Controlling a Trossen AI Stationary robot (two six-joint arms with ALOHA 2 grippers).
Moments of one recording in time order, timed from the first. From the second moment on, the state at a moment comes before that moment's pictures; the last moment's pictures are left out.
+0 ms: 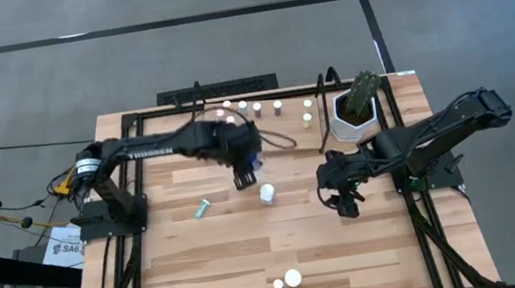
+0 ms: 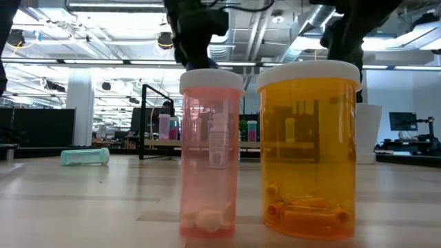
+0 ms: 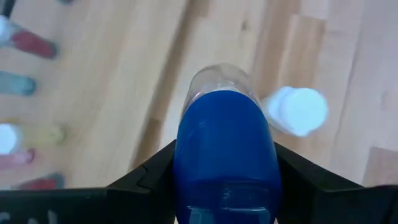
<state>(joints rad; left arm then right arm) 0.12 1.74 1.57 -0.97 -0.10 -0.09 0.23 1.25 1.01 -0.73 0.00 0.31</state>
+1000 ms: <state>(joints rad) 0.38 1.87 1.57 -1.03 -0.10 0.04 0.23 1.25 1.01 -0.73 0.00 0.31</state>
